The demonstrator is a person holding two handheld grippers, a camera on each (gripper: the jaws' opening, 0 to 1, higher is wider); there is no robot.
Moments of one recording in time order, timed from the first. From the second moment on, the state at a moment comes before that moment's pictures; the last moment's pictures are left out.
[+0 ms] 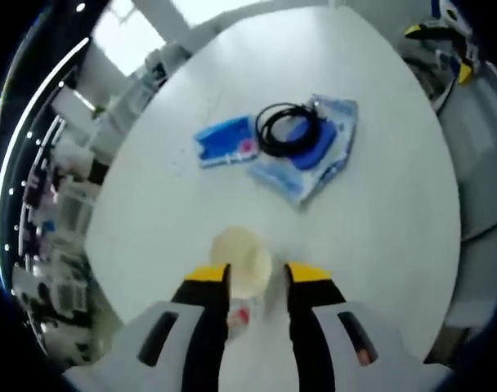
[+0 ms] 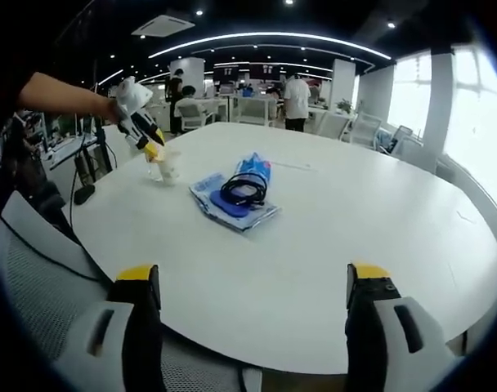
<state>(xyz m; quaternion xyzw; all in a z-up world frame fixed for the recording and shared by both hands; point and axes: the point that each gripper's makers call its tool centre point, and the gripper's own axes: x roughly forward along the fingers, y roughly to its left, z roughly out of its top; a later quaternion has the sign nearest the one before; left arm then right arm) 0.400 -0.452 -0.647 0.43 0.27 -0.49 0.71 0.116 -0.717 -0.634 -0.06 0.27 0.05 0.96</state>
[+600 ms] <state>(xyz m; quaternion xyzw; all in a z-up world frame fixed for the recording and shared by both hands) 0.376 -0.422 -0.599 0.30 0.23 -0.44 0.81 0.118 -0.711 -0.632 -0.05 0.26 0.06 0.96</state>
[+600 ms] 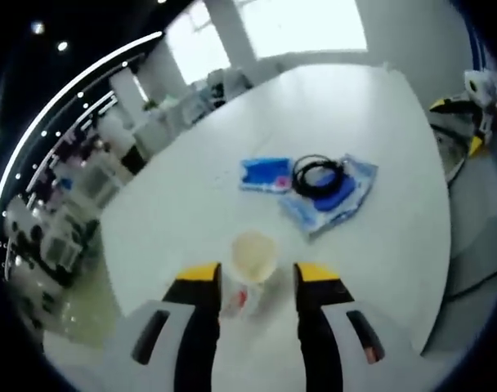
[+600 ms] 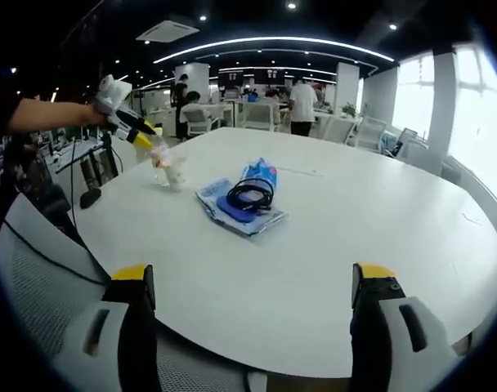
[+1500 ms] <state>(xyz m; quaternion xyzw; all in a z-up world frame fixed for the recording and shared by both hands) 0.285 -0.416 -0.584 0.20 0.20 -0.42 0.86 0.119 -0.703 -0.630 -0.05 0.25 0.08 0.96</state>
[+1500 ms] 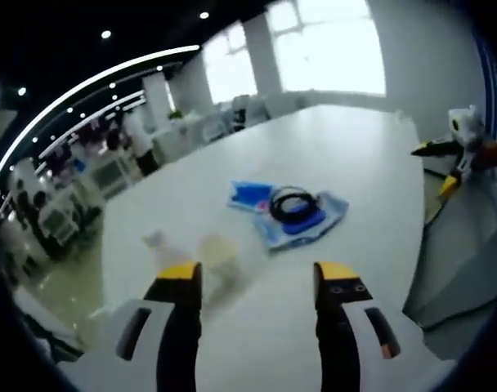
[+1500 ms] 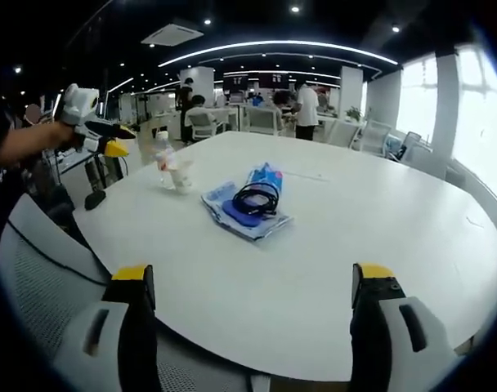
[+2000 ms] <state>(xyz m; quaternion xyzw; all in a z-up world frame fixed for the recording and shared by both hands) 0.242 -0.423 -0.589 0.14 0.19 -0.42 0.88 0.120 -0.697 -0.629 -0.06 0.25 0.09 0.96</state>
